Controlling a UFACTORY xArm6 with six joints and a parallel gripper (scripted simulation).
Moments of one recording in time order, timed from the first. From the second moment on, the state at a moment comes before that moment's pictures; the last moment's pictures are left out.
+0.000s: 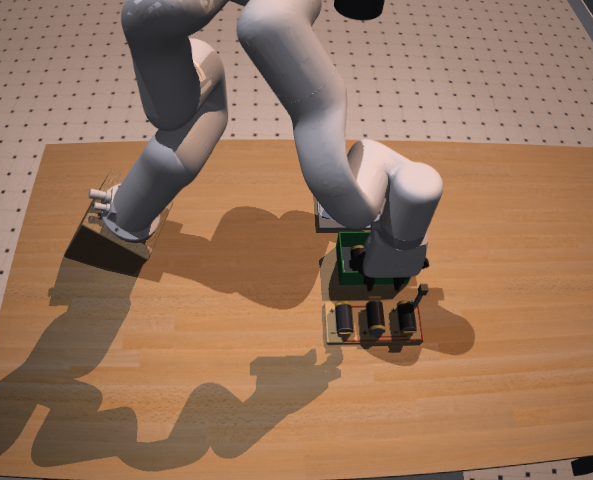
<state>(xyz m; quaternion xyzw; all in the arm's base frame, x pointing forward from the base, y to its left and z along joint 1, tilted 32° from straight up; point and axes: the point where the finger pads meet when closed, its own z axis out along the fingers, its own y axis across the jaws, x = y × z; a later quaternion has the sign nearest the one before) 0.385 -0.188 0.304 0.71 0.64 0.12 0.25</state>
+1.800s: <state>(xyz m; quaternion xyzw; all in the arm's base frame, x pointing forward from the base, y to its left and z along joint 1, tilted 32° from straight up) 0.423 -0.218 0.247 0.71 0.64 0.13 0.24</state>
